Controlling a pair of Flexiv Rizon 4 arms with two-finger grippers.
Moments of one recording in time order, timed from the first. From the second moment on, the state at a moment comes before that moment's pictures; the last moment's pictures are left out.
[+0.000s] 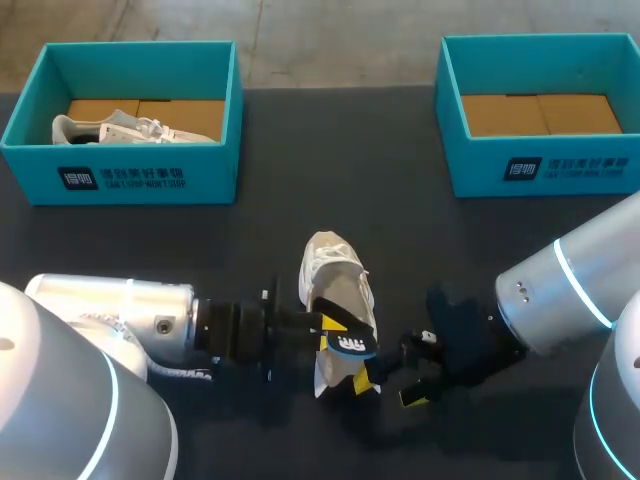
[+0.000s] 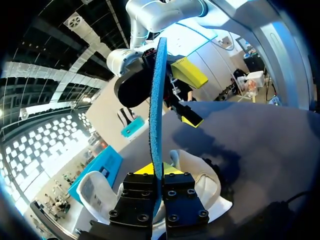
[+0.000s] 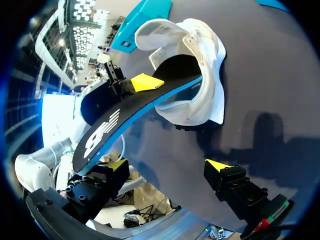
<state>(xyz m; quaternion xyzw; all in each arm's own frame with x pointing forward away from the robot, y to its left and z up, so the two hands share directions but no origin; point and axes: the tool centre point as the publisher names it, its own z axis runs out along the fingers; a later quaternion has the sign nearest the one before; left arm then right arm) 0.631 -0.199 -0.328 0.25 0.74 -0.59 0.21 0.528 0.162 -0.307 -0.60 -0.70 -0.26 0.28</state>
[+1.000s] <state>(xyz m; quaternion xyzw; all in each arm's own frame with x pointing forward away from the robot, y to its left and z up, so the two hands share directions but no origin) 0.652 -0.199 -0.347 0.23 0.75 -0.57 0.23 0.528 0.162 -0.307 -0.60 -0.70 -0.26 0.28</state>
